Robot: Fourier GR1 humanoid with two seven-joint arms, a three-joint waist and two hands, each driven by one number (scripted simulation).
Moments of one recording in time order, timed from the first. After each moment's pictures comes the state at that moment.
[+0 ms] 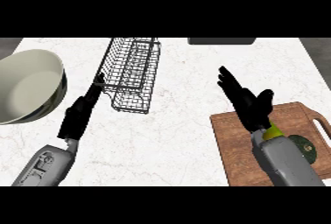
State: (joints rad) left arm -0.28 0.37 -0.30 -1.34 0.12 0.20 0.00; right arm -0.36 -0.29 0.31 -1.36 -0.30 -0.11 0.10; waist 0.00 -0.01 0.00
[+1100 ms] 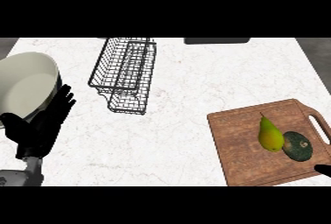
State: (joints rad) left arm -0.07 0.44 -0.12 -1.51 0.32 0.13 0.13; right arm 0.17 -0.78 -0.10 -1.68 -0.12 0.05 -0.46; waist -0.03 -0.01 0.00
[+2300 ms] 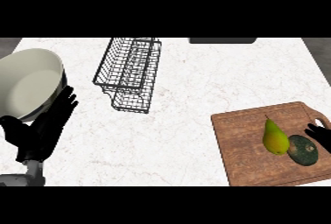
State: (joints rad) left arm -0.05 0.39 -0.09 -1.58 0.28 0.09 0.18; right arm 0.35 -0.88 -0.01 -1.99 0.44 0.22 0.00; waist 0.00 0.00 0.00
